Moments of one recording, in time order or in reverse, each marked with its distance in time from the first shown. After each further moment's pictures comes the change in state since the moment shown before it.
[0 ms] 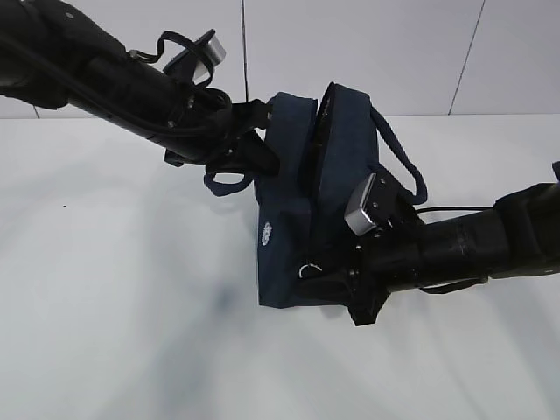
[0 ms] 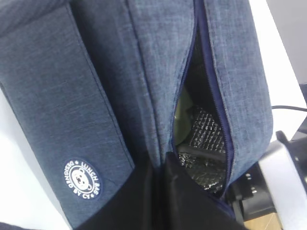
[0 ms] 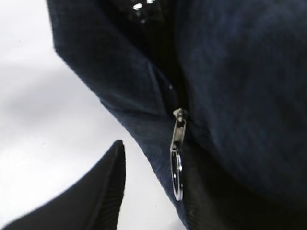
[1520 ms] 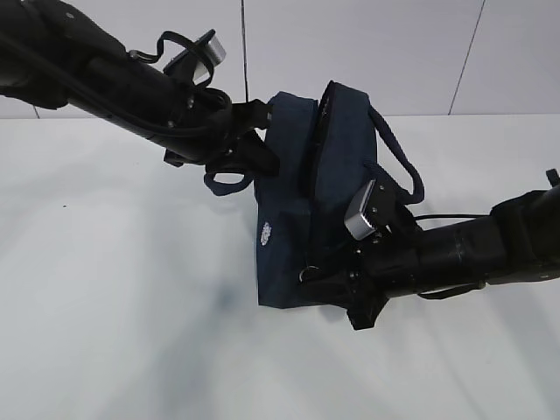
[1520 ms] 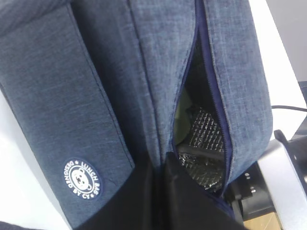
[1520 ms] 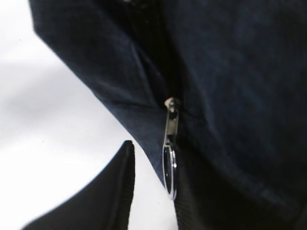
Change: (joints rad) left arm 0.000 0.000 0.000 0.000 0.000 0.000; right arm 0.000 0.035 -0.003 0.007 0.020 0.002
